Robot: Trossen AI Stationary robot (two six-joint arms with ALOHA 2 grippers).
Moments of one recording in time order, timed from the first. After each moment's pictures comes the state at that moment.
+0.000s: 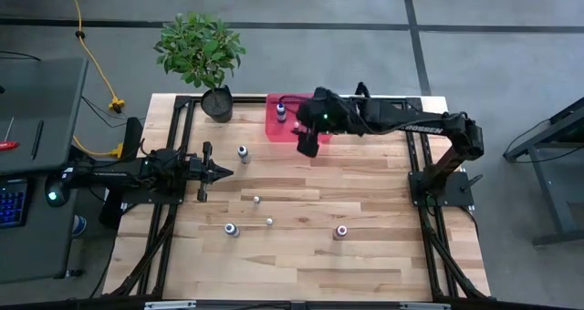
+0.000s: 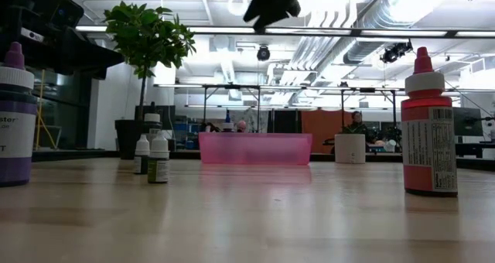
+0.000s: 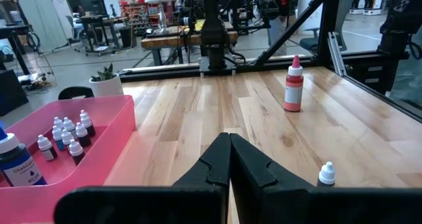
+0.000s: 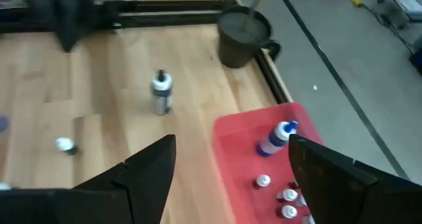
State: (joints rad) left arm 0.01 0.08 0.03 0.00 0.01 0.10; right arm -0.16 1.65 1.64 -0.63 0.23 -0.03
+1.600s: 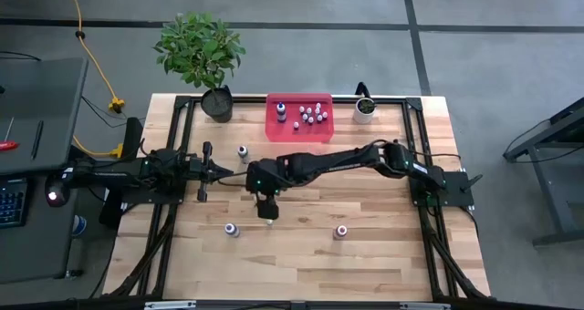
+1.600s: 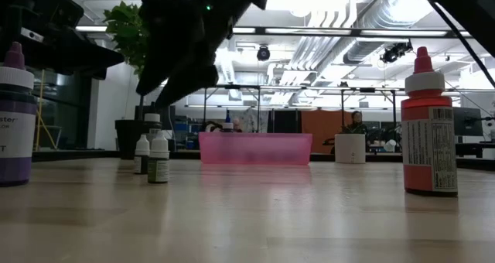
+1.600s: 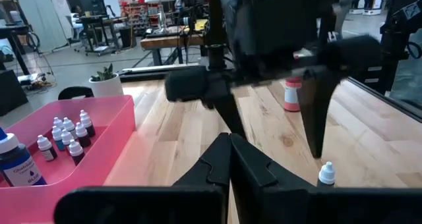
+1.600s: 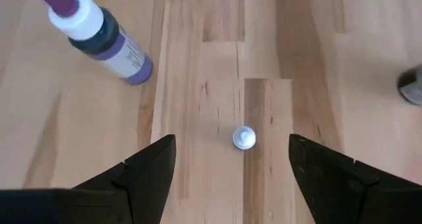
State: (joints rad) left arm 0.01 0.08 0.03 0.00 0.01 0.10; right arm 0.06 2.31 2.06 -0.67 -0.08 0.11
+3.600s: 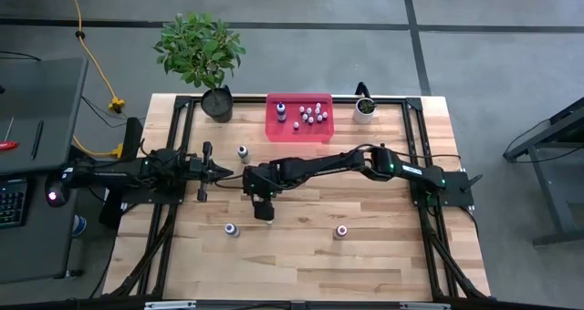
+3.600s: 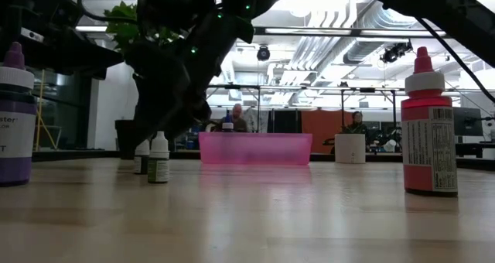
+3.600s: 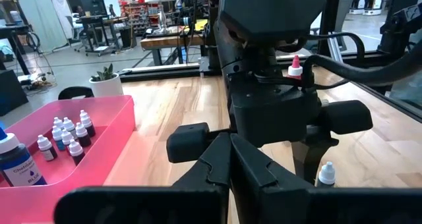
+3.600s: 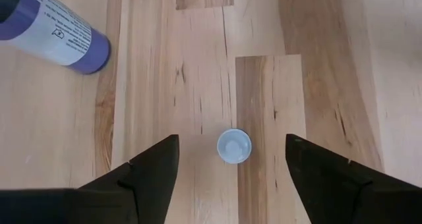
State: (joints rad) left arm 0.01 0.08 0.03 0.00 0.01 0.10; right arm 0.05 2.46 2.13 -0.66 -0.10 0.13
